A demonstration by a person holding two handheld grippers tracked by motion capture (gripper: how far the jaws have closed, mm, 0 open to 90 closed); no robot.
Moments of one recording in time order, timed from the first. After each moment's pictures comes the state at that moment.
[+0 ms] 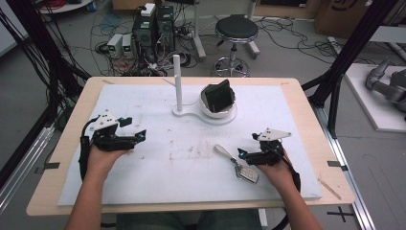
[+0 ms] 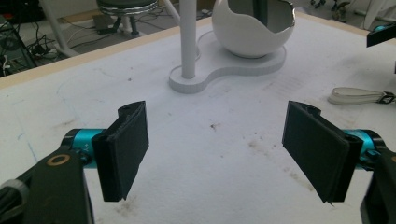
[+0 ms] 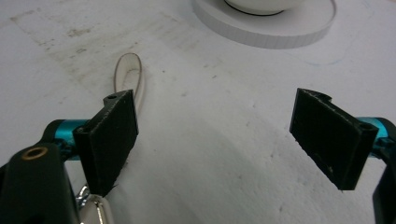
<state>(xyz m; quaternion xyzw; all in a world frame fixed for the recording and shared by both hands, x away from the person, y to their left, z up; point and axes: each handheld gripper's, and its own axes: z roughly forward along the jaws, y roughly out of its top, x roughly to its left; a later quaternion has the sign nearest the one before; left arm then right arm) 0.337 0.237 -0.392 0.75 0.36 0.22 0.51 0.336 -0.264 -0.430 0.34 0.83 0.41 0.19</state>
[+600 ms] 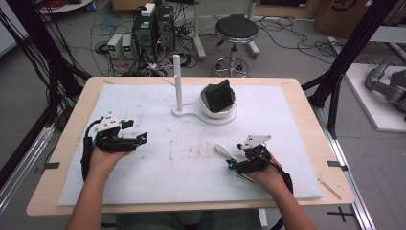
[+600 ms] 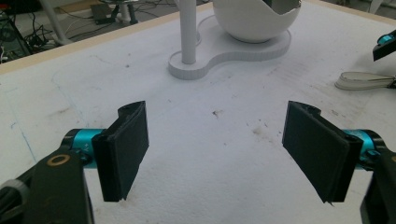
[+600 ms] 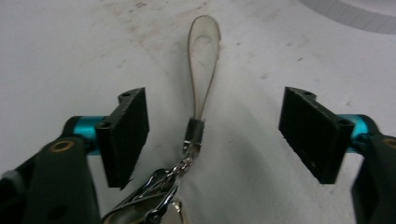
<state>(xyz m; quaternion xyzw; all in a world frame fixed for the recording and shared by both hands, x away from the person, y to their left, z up) 0.339 0.232 -0.401 0.76 0.36 0.21 0.50 0.328 -0.229 -0.441 0.27 0.88 0.35 0.14</state>
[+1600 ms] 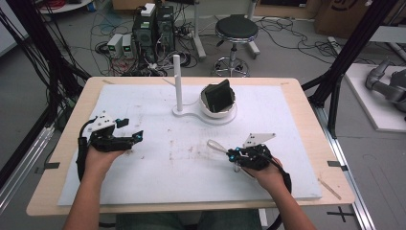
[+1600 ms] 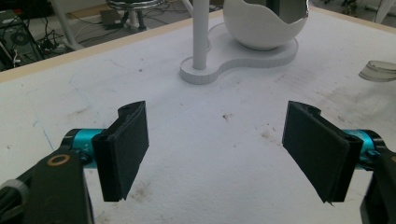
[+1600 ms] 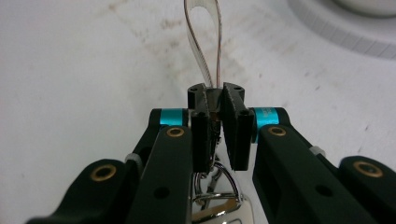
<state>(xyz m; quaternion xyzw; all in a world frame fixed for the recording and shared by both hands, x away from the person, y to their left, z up) 0.336 0.245 -0.395 0.75 0.37 0.22 0.51 0.322 -0.227 -0.422 0.28 0.86 0.41 0.11</state>
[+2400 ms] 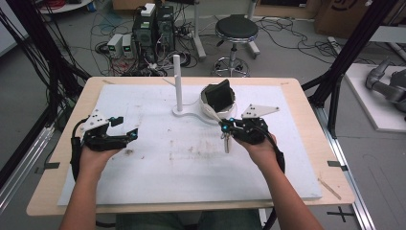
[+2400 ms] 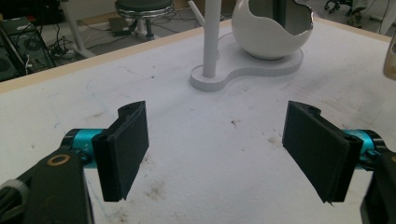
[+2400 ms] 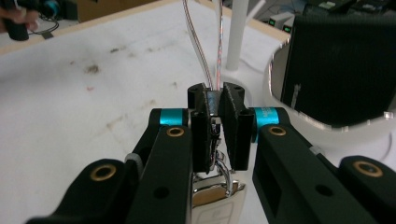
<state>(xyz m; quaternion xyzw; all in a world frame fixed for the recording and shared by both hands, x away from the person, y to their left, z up) 0.332 0.257 -0.389 0.74 0.37 0.24 0.52 0.357 -0.200 -0.350 0.28 0.81 0.49 0.15</state>
